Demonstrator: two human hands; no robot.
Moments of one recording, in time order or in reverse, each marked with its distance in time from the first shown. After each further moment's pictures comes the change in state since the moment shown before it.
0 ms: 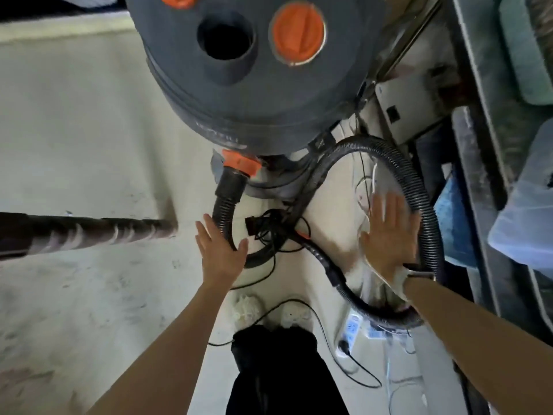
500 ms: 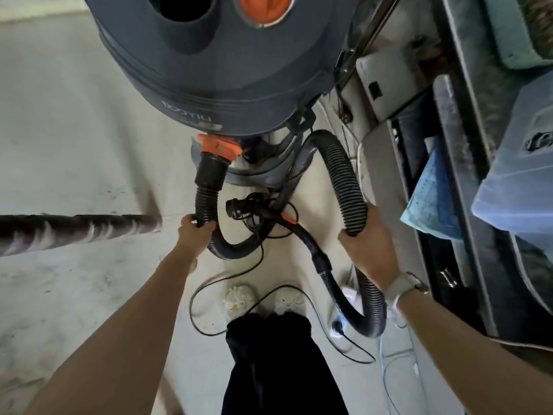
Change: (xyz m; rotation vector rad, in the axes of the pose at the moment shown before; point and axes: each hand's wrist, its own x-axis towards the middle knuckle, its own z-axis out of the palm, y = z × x) left_hand 0.041 -0.021 -0.004 -0.323 -0.170 -0.343; right_hand -0.045 -0.023 -0.020 0.721 -0.108 0.406
